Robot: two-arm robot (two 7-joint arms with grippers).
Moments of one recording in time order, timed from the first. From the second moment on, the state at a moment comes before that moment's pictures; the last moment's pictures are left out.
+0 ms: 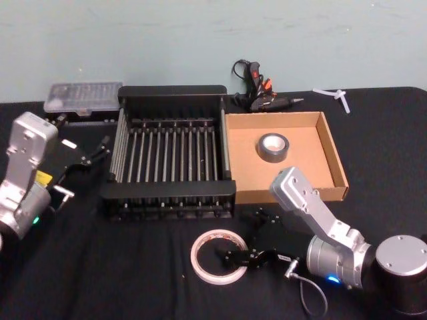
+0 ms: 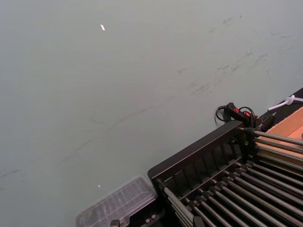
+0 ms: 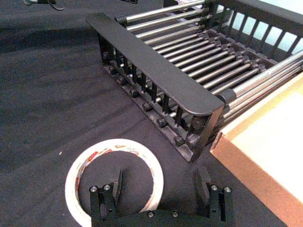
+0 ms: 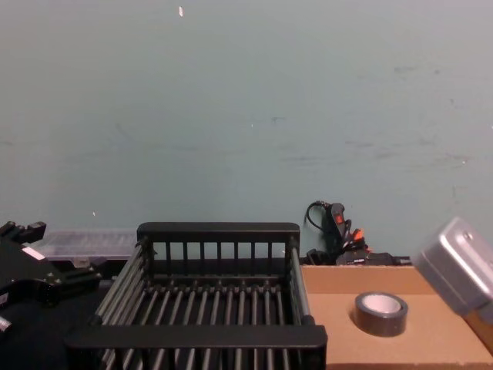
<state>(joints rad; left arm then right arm) -0.20 0.60 0.45 -1.41 -0.25 -0.12 0.03 0.12 0.47 -0.51 -1.57 0.19 0.26 0.49</state>
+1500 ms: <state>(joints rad) -0.20 0.60 0.45 -1.41 -0.25 -0.12 0.03 0.11 0.47 -0.53 -1.57 0.18 0.24 0.48</state>
